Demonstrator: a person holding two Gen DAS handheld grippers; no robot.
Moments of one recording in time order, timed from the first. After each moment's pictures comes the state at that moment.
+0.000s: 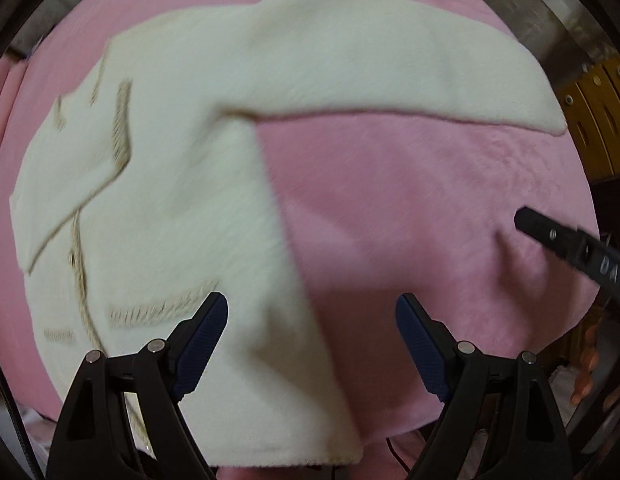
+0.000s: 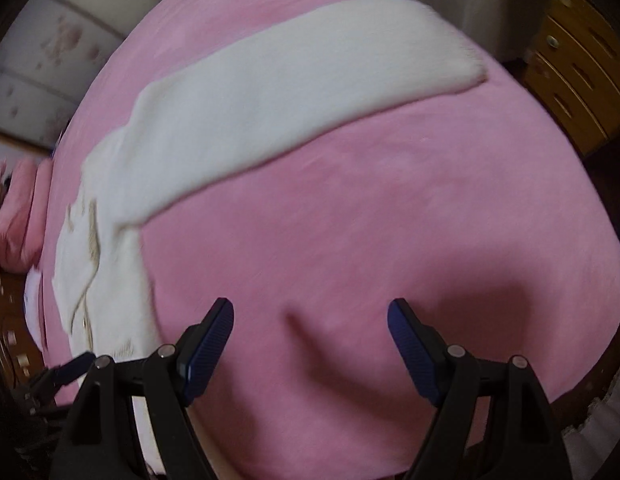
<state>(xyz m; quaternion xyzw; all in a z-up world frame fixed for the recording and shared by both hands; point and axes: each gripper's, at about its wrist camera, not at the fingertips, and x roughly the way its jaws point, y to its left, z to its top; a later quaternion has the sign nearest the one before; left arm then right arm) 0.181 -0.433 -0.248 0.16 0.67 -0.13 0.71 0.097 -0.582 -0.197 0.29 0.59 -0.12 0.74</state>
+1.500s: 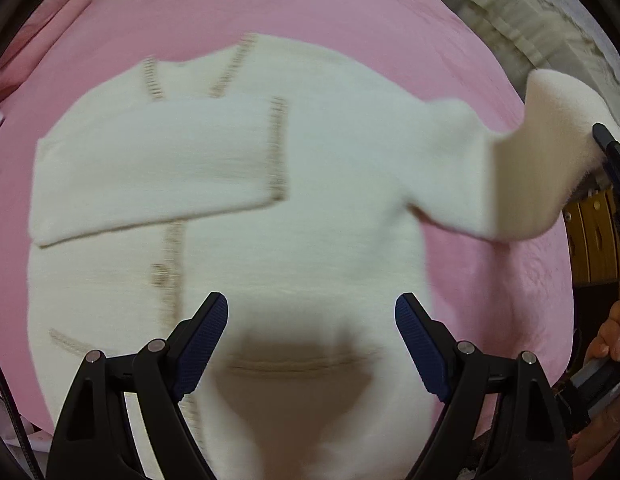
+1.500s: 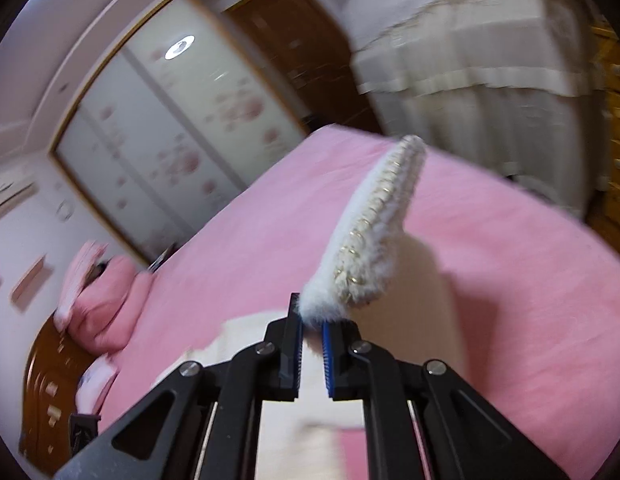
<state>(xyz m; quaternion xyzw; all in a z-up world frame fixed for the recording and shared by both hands) 0.264 -0.207 -0.210 -0.01 0.63 -0.09 0.77 0.220 -0.472 -0.085 0.30 0.27 -0.04 0.91</state>
